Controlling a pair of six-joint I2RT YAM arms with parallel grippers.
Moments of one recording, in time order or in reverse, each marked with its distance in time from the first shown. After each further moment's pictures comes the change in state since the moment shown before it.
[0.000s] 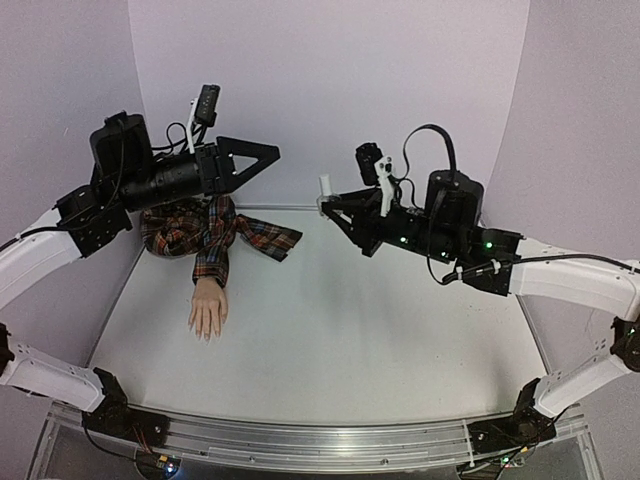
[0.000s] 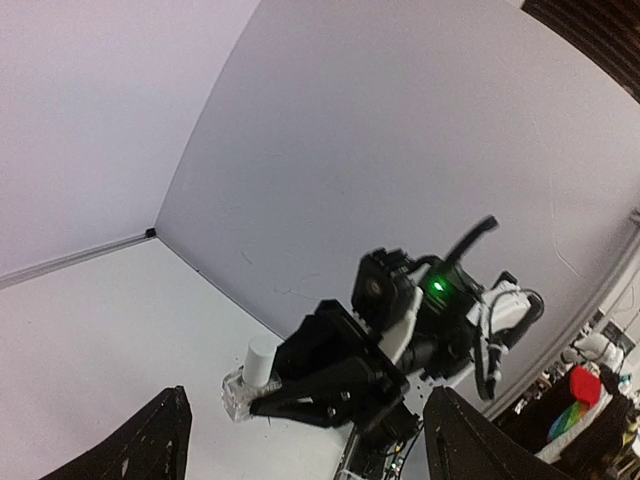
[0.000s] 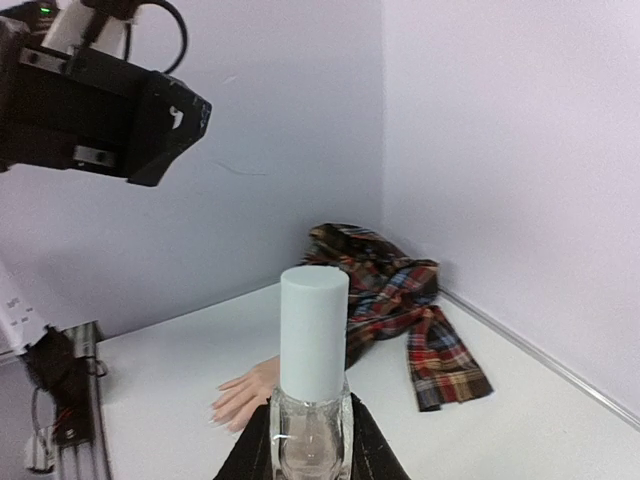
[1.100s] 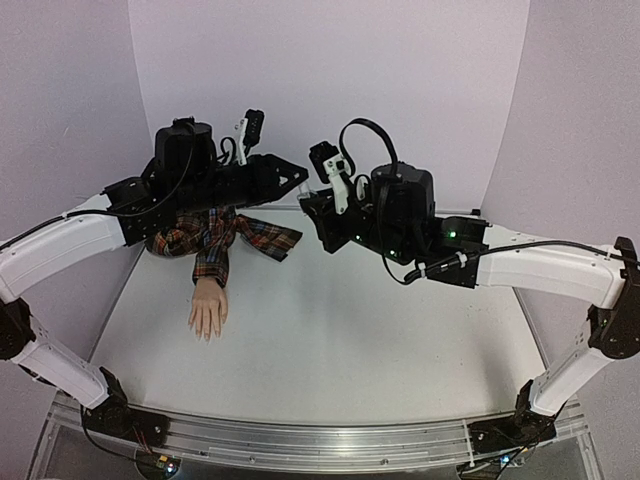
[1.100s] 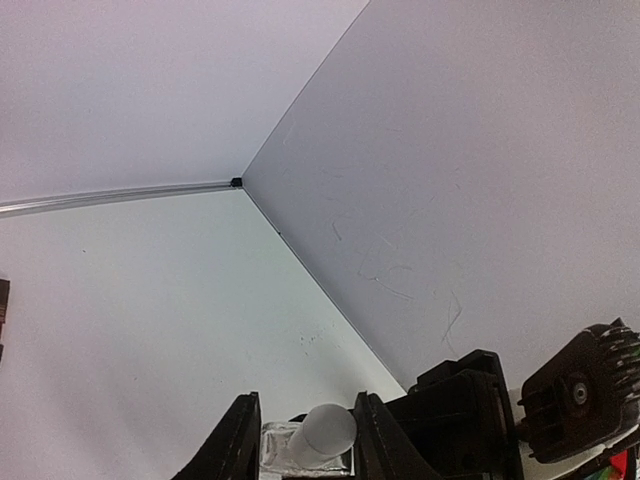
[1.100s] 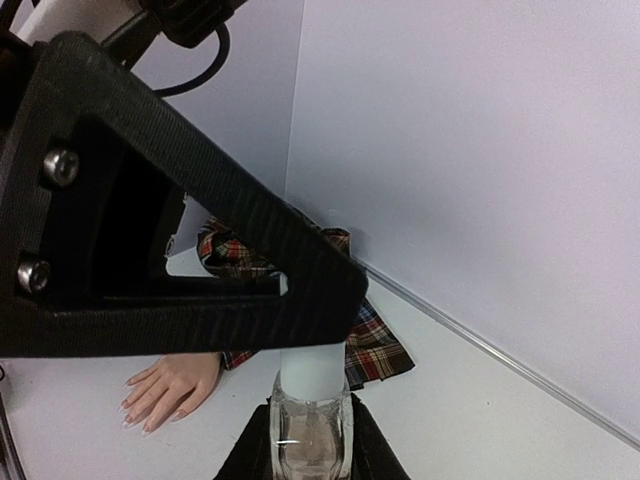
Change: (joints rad) left arm -0.063 0.224 0.110 -0.107 -0.279 -0.076; right arm 0.150 0.199 0.258 -0.189 0.445 -0.099
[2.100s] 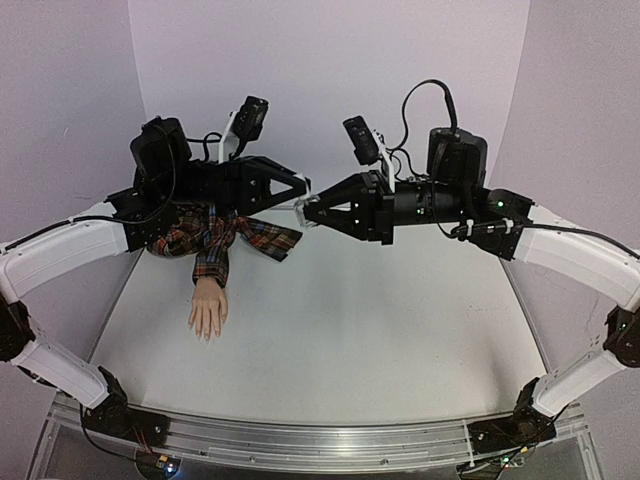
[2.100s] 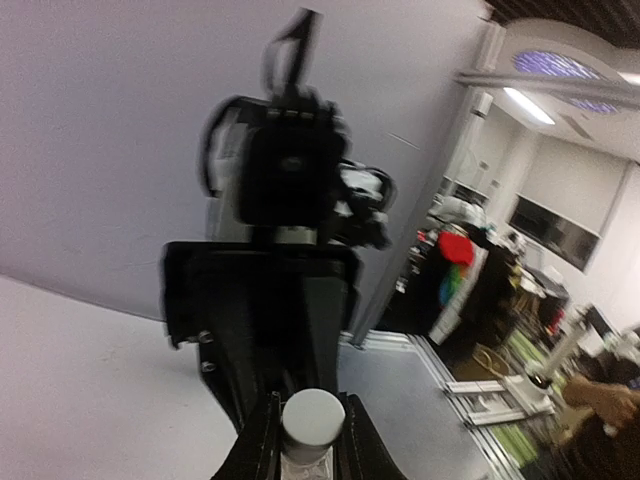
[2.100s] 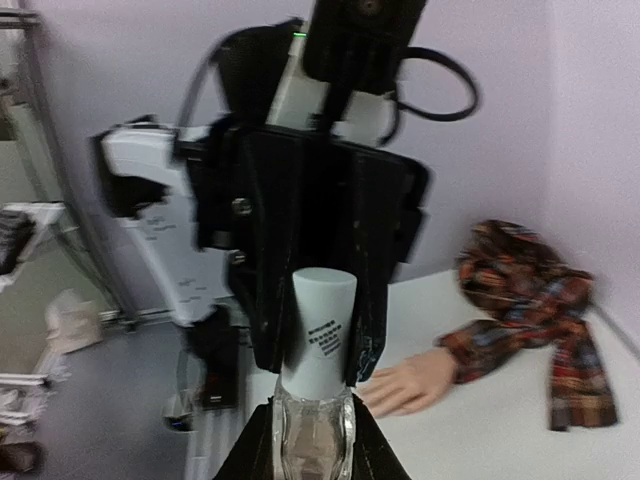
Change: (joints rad) left arm 0.062 -0.007 -0.101 0.474 0.879 0.071; right arm -0.167 -0.123 0.024 -0.056 -1.070 0.224
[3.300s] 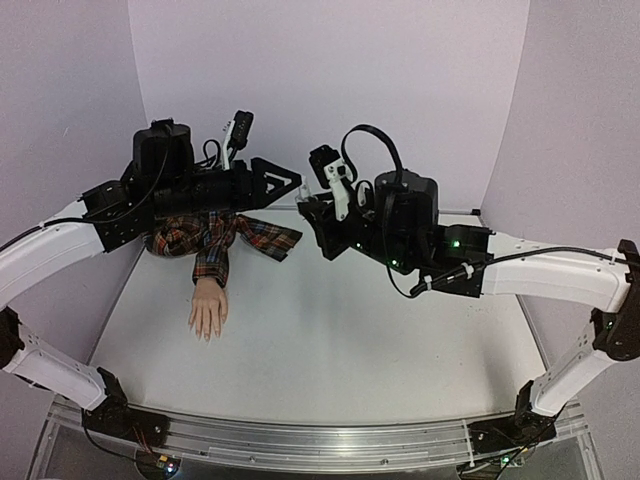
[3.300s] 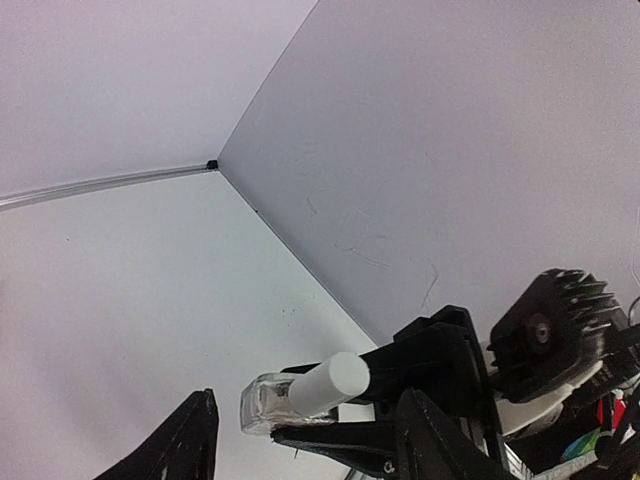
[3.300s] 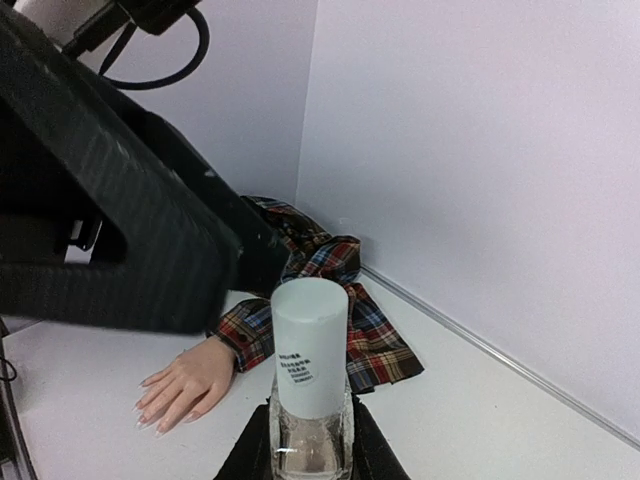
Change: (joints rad) left arm -0.060 -0.094 0.055 -0.534 -0.793 -0.037; right arm 0.205 0.096 -0.061 0.097 1.103 -0.229
